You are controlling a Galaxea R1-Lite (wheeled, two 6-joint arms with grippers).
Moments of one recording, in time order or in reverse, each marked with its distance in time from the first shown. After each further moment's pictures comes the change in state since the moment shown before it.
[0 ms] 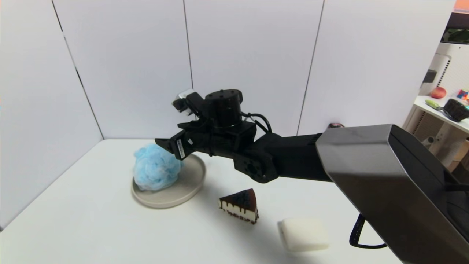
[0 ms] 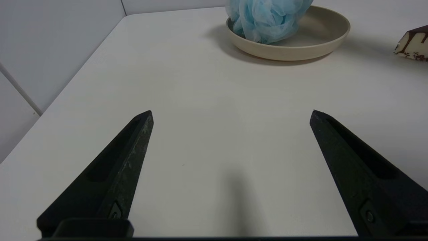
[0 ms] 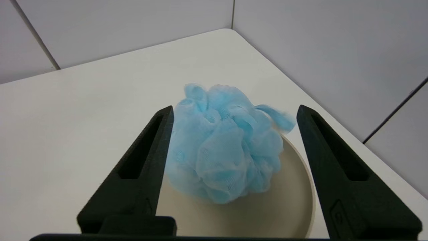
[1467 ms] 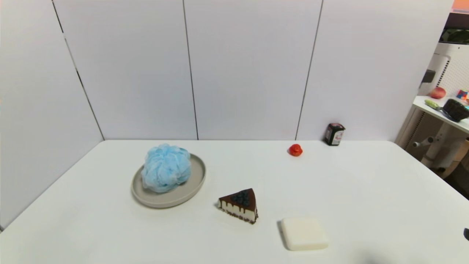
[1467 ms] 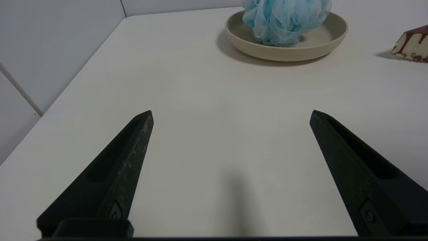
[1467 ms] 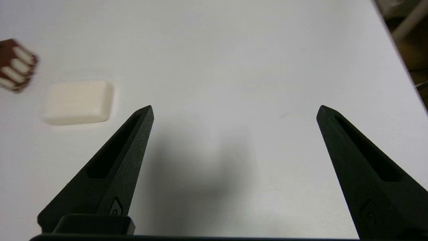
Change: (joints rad) left arm 0.000 0.000 0.000 0.000 0.000 0.000; right arm -0.868 -1.756 1.390 0.664 -0.224 0.040
